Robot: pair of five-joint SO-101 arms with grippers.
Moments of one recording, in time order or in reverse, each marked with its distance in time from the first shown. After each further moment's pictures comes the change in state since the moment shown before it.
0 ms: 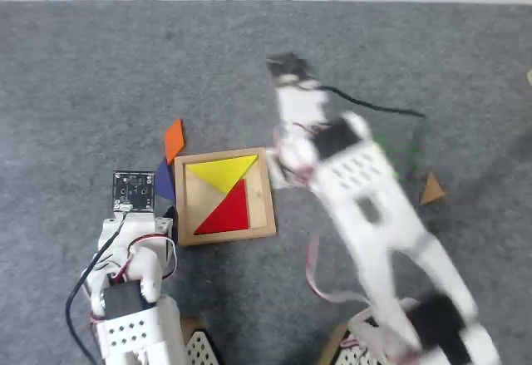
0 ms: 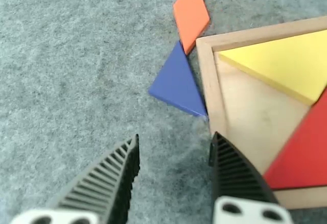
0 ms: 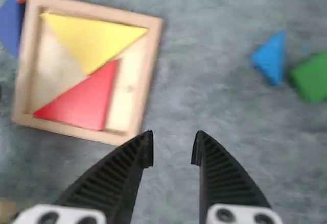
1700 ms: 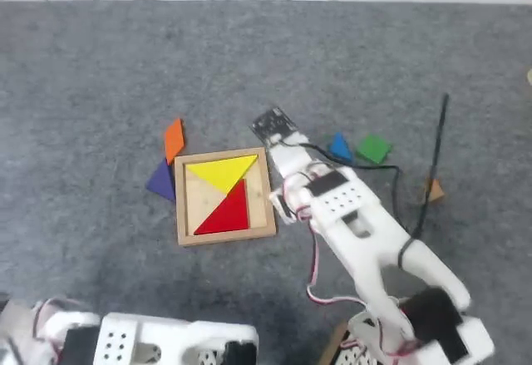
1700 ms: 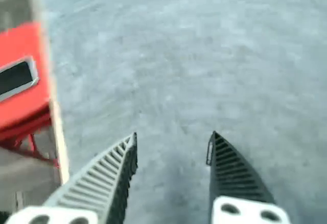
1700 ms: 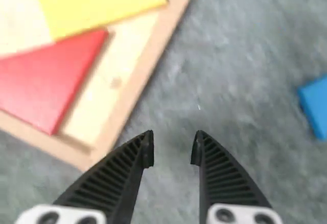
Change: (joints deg) left arm -70.5 -0.5 0.1 1.4 0.1; right arm -4.1 9.3 22.7 -32.7 13.5
